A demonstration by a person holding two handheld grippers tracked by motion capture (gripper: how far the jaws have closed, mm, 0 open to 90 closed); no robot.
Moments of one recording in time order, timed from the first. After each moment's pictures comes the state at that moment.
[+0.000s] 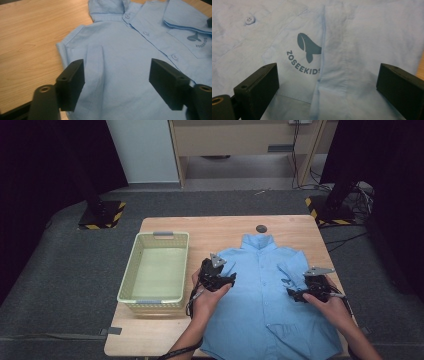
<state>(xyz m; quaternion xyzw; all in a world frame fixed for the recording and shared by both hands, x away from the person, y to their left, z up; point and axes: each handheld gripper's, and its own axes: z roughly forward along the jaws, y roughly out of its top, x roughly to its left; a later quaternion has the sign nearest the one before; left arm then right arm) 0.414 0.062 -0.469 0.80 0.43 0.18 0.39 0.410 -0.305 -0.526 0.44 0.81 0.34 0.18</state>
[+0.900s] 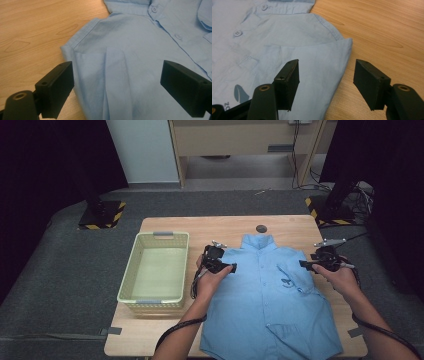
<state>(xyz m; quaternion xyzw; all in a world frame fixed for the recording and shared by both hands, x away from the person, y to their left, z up) 0.489 0.054 -0.493 0.80 0.47 0.12 0.35 0.487 -0.341 -0.490 0.48 0.80 0.32 0.18</state>
